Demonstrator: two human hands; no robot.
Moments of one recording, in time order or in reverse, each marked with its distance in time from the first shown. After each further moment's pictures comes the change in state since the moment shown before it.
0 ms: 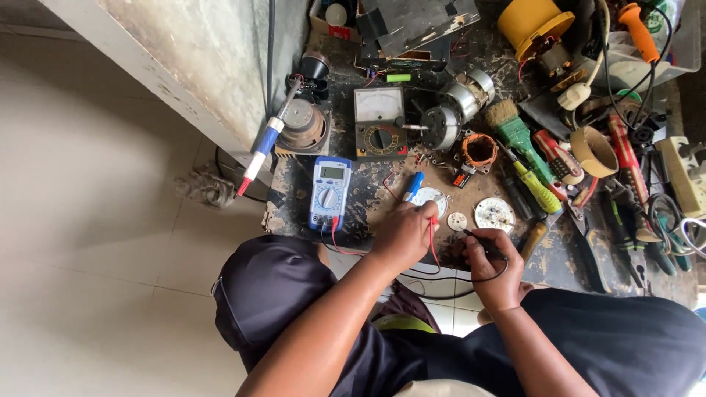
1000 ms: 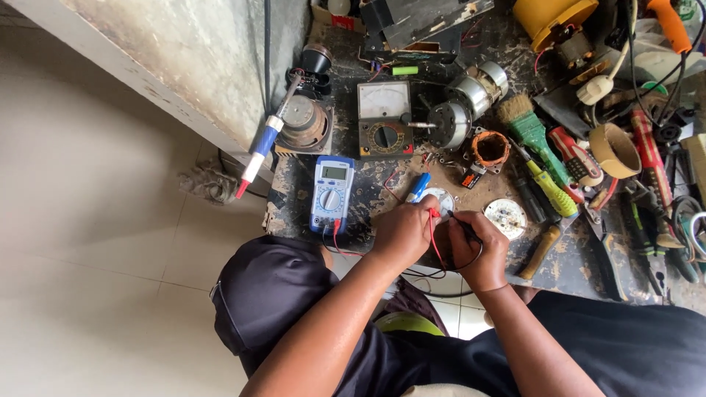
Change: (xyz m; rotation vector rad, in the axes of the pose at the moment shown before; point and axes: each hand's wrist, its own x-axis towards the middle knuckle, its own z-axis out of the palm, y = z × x) left_hand 0.014 0.008 -0.025 -0.053 -0.057 -0.131; right_hand 0.031 -0.005 0.040 -0.286 -0.060 -0.375
